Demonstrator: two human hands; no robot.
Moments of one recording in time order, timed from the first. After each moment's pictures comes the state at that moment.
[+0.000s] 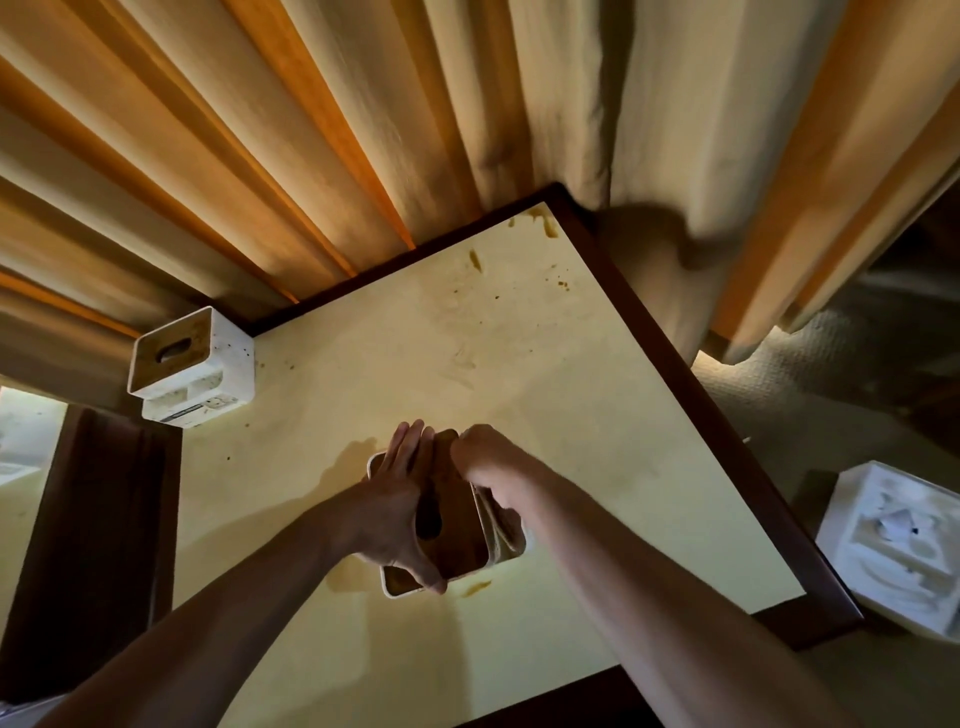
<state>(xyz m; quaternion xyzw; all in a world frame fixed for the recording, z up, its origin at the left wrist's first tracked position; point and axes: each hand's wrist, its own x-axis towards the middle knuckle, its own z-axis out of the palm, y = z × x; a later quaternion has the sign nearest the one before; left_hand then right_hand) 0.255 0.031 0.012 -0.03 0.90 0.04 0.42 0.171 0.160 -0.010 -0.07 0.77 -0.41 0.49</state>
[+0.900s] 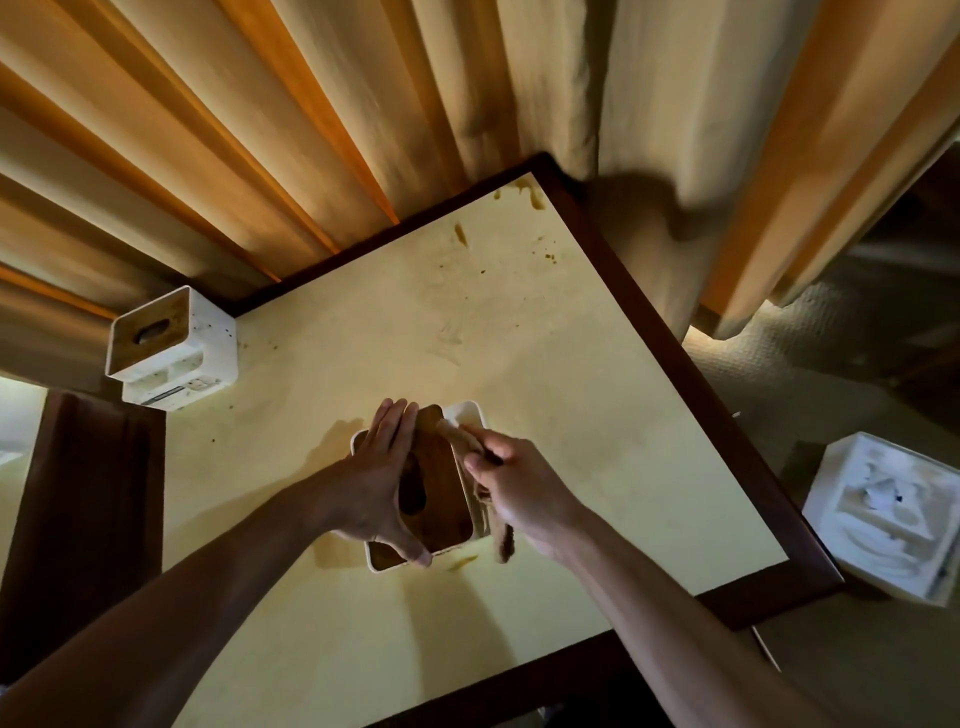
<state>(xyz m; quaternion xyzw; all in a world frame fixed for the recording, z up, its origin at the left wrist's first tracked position) 0.257 0.033 0.012 -0.06 0.90 0.07 0.42 0.221 0.229 -0.012 -0.06 0.63 -0.65 0.41</state>
